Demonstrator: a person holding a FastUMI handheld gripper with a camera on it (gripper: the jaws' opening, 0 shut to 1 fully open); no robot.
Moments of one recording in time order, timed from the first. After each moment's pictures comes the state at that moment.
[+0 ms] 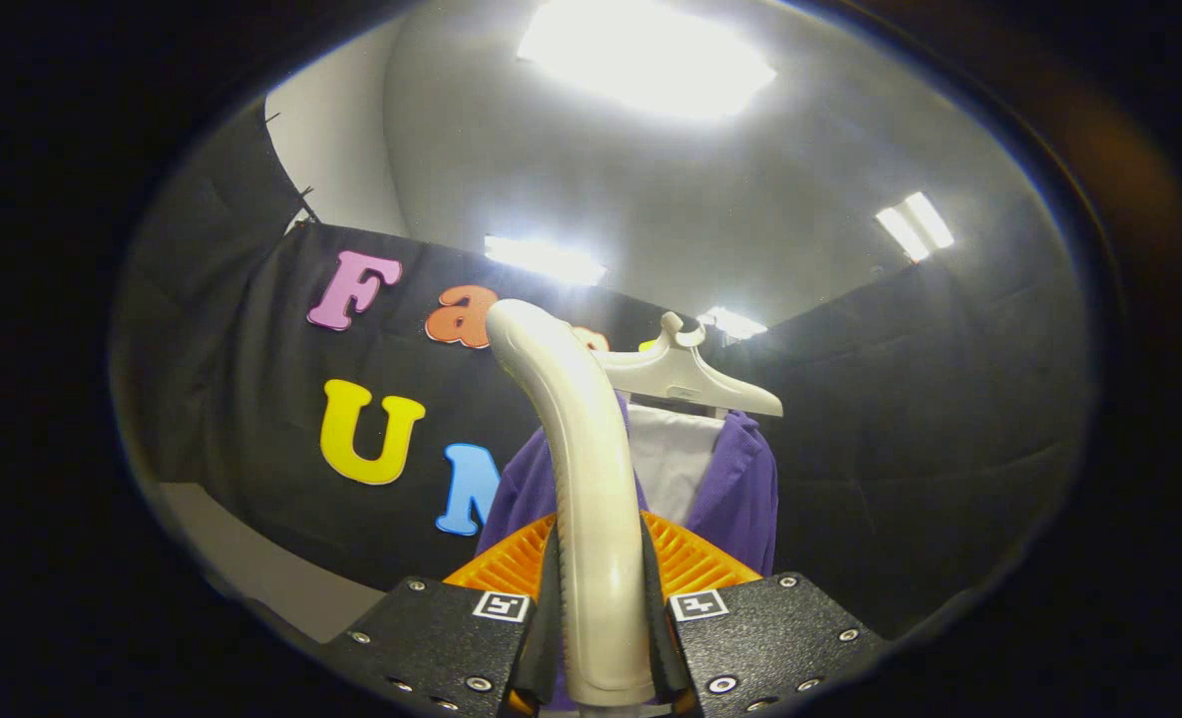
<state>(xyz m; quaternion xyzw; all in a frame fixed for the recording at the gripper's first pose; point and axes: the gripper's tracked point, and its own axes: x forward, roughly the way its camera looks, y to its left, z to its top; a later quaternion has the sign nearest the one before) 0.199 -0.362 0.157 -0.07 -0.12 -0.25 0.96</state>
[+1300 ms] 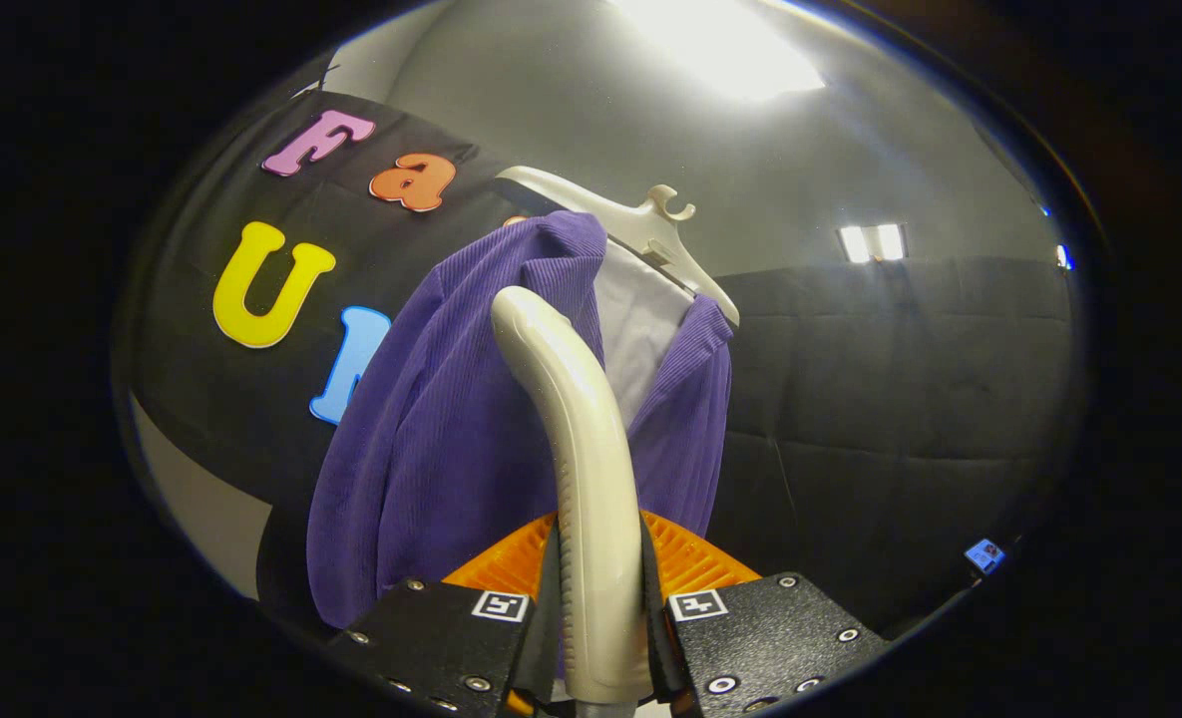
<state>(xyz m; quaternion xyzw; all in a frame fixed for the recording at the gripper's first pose) 0.262 -0.407 0.023 -0.16 0.00 -0.38 0.91</state>
